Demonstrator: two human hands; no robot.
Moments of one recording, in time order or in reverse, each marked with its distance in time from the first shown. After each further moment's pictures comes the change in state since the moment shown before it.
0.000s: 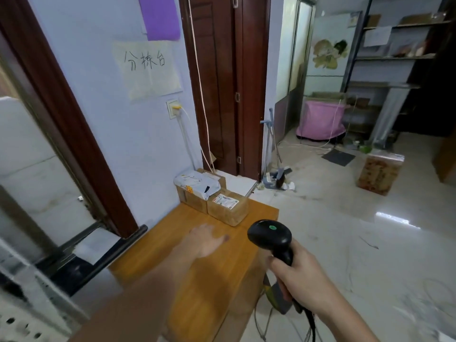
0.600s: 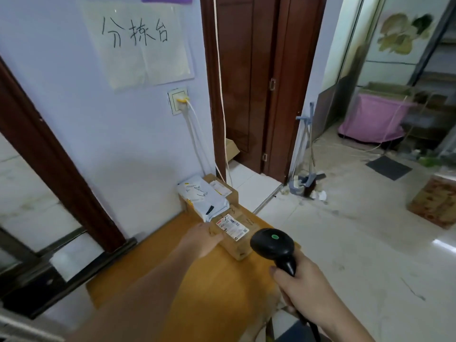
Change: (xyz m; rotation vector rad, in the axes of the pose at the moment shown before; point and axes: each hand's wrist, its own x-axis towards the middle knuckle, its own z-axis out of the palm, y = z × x) left_hand 0.222 0.012 -0.037 -0.255 0.046 -0.240; right_hand 0.270 0.011 -0.043 -0.009 -0.221 0.048
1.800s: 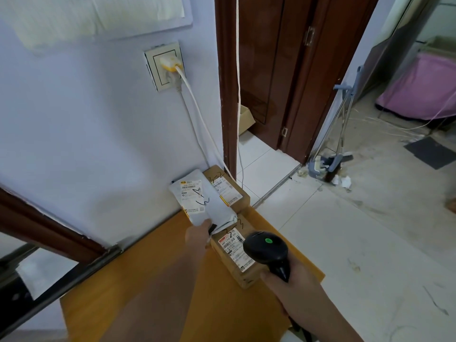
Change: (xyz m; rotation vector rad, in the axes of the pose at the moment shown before) left_hand 0.210 -0.011 0.017 -1.032 0.143 -0.599; right_hand 0.228 -0.007 0.017 -0.115 -0.157 0.140
